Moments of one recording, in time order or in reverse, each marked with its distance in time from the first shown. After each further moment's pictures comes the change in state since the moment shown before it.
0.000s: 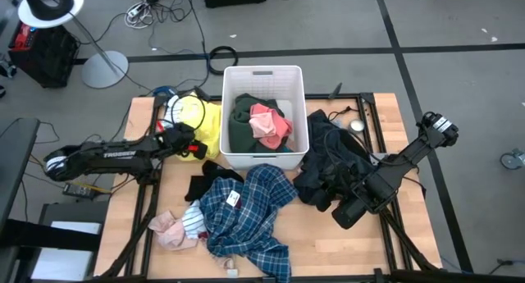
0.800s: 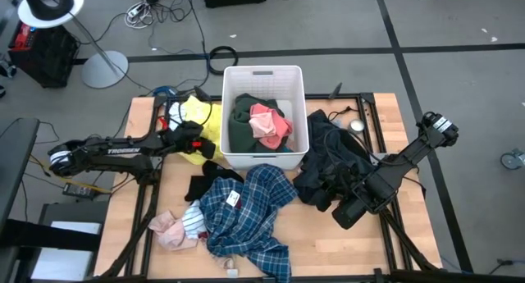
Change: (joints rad) left arm -0.034 0.083 0.063 0.166 0.213 -0.049; right arm 0.000 0.000 0.000 -0.005 -0.001 -0.001
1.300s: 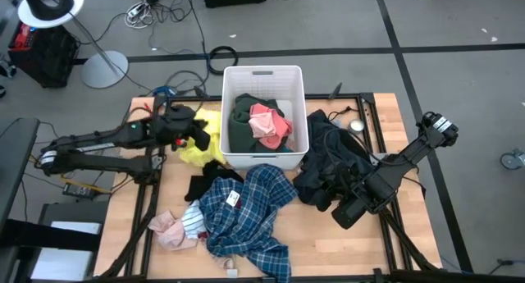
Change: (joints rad) left arm -0.243 -0.195 0.479 -0.510 -0.328 0.101; right arm 0.000 0.000 0.000 -0.007 -0.002 -0.002
